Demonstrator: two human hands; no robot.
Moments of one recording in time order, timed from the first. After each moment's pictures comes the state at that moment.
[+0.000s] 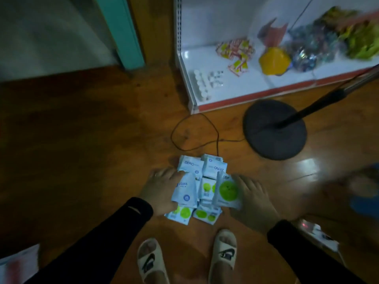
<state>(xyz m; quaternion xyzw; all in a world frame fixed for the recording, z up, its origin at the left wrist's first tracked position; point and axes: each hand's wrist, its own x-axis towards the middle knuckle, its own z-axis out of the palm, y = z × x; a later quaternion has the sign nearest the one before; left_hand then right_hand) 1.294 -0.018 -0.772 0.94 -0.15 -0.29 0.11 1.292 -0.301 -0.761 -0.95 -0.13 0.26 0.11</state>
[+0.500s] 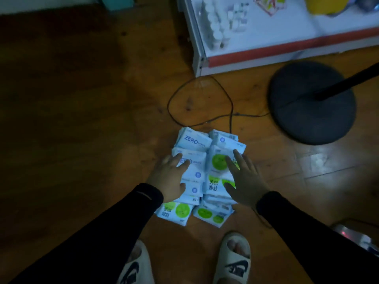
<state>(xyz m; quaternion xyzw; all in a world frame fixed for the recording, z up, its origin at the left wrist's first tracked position) 1.299 -0.059 -0.997 0.93 -0.10 -0.35 0.10 1.321 -0.303 -1.007 -0.93 -0.16 0.34 0.04</state>
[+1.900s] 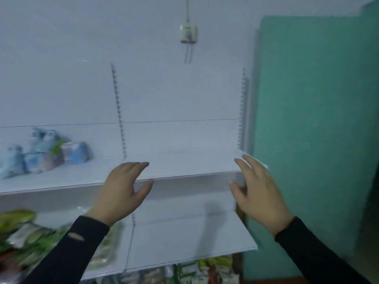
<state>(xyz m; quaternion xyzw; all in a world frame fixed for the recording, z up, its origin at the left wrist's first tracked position) 0.559 -0.011 -0.006 0.68 0.62 0.33 -0.19 0.874 0.063 -0.025 -0.46 -0.77 -0.11 0.42</state>
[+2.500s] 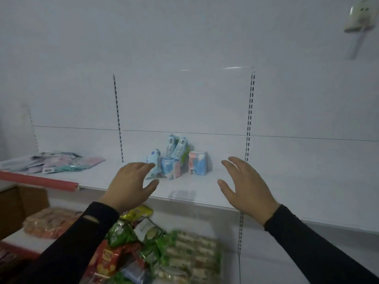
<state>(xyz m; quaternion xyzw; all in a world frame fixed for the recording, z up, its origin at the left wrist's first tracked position) 0.148 -0.089 0.016 0.53 0.78 0.19 -0.27 0.392 0.102 0.004 -0.25 -0.90 -0.06 0.36</state>
